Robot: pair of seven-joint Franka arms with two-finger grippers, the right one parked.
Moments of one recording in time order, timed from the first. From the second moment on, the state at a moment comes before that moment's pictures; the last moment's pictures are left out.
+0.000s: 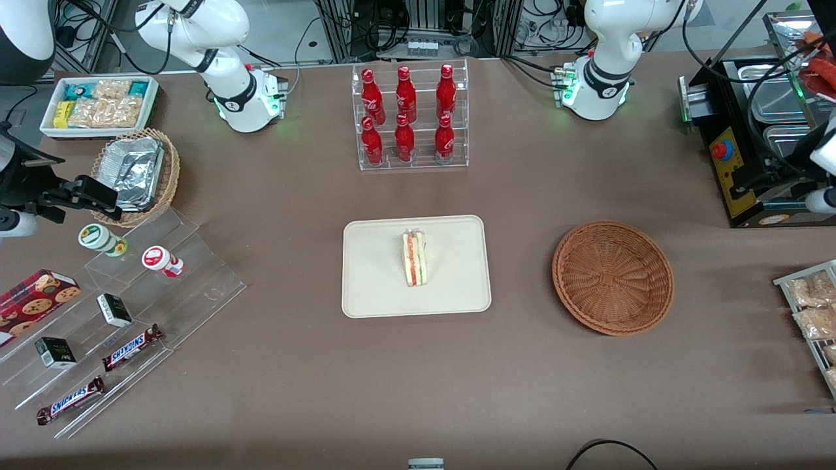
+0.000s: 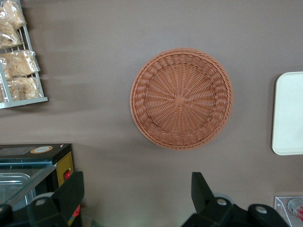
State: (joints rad) arm 0.04 -0.03 -0.01 -1.63 0.02 1.57 0.06
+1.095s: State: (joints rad) arm 0.01 -0.03 -0.06 -1.60 0.01 1.54 0.02
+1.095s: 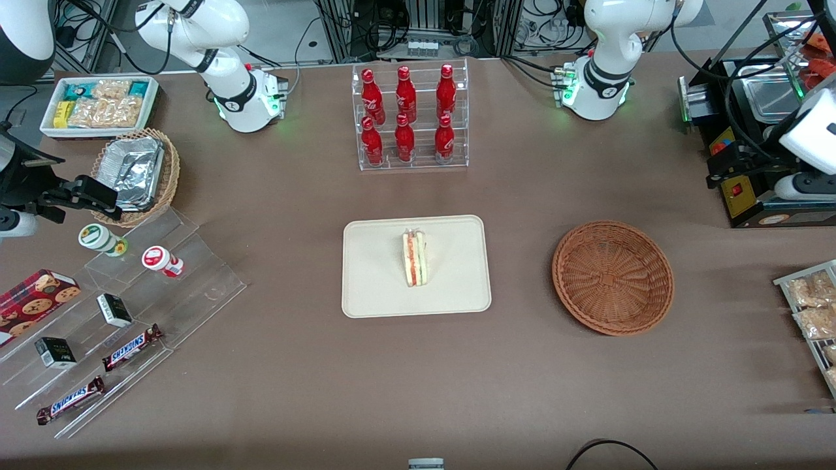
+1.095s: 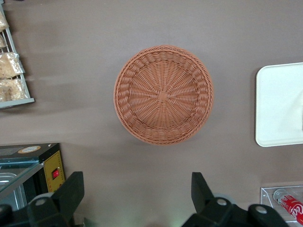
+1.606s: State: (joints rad) arm -0.03 -0.02 -0.04 -1.57 0.01 1.54 0.02
